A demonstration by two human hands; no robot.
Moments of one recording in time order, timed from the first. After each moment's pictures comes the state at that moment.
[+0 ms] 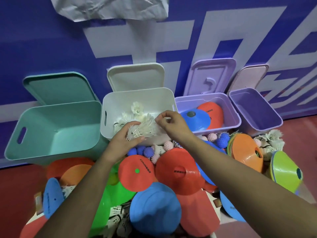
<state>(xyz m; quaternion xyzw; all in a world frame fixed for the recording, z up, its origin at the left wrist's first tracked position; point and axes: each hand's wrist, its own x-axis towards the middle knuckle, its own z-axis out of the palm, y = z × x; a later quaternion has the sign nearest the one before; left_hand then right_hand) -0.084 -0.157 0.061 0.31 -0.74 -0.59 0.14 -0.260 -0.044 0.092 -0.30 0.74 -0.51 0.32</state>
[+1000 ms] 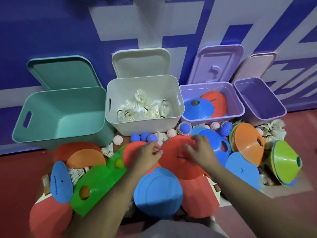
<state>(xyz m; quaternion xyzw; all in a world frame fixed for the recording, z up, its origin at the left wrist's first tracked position) -0.077 -0.071 -0.018 0.38 -0.78 -0.50 0.03 -0.242 0.079 0.005 -0.29 0.89 -0.25 0.24</state>
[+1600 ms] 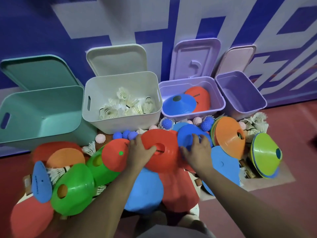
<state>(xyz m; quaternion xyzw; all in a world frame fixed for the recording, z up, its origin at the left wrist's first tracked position) -0.131 -0.025 -0.035 0.51 -0.77 -0.38 0.05 -0.273 0.144 -0.026 -0.26 0.94 -0.19 0.12</state>
